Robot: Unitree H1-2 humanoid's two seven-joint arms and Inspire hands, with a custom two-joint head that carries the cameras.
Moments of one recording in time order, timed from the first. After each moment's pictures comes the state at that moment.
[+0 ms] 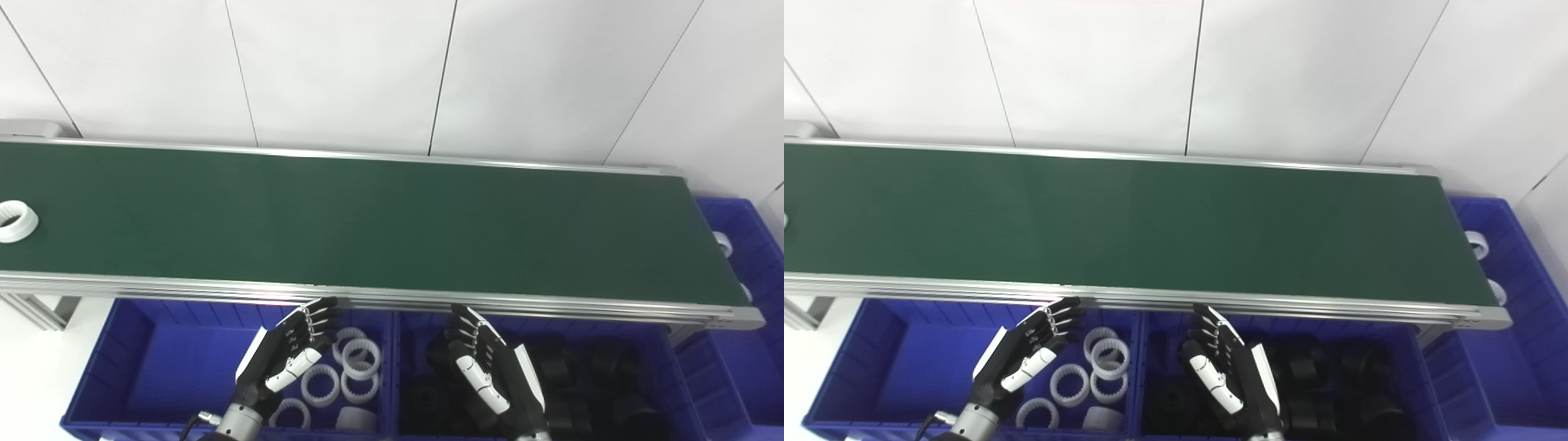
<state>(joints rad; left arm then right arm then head) 0.17 0.06 -0.08 0.29 -0.12 -0.40 -0.24 0.17 -0.03 0.20 0.08 -0.15 -0.21 0.08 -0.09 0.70</state>
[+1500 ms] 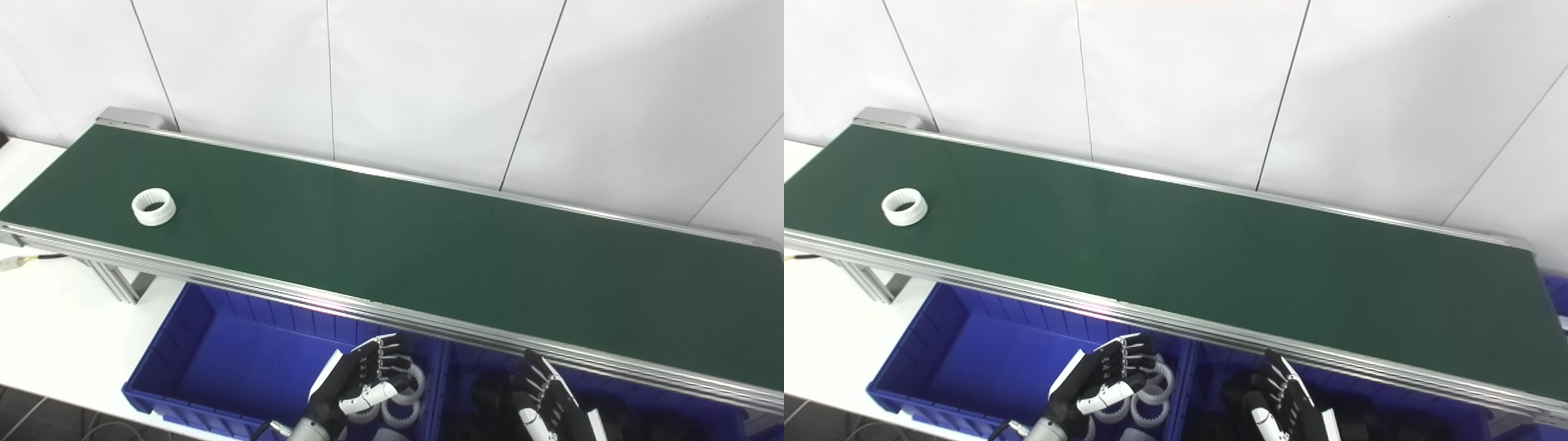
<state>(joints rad) 0.14 -0.02 -0.10 0.40 -0.01 -0.43 -0.16 0.17 -0.08 0.18 0.10 -0.05 -0.24 0.13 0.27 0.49</state>
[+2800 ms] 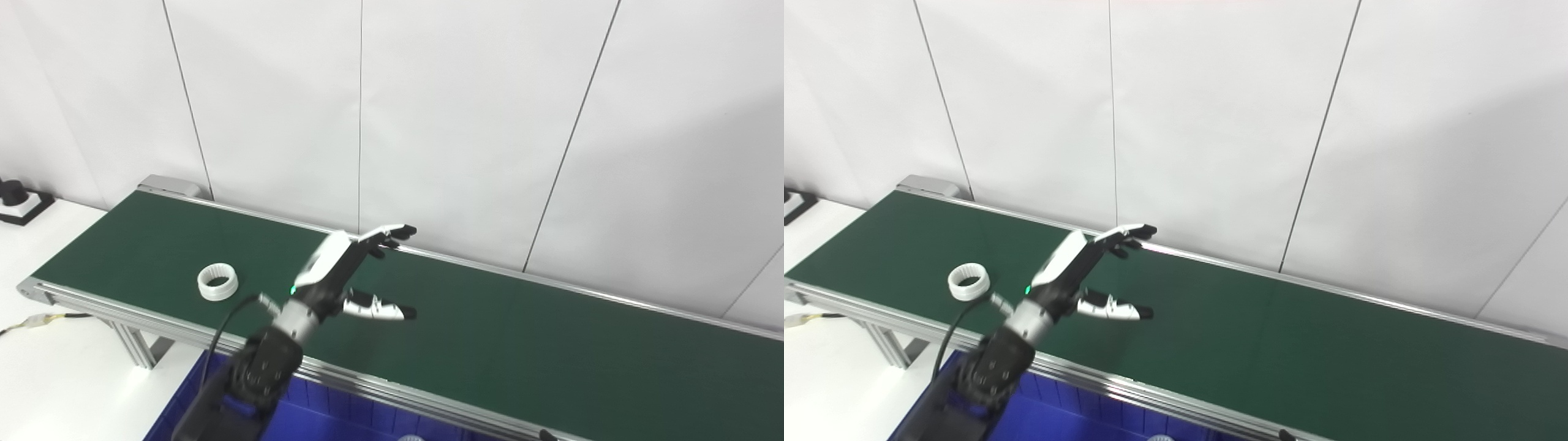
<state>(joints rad) -0.26 0.31 -0.03 -0.05 0.55 -0.01 -0.12 0.09 -0.05 0.17 0.25 -0.06 -0.33 0.14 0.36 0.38</state>
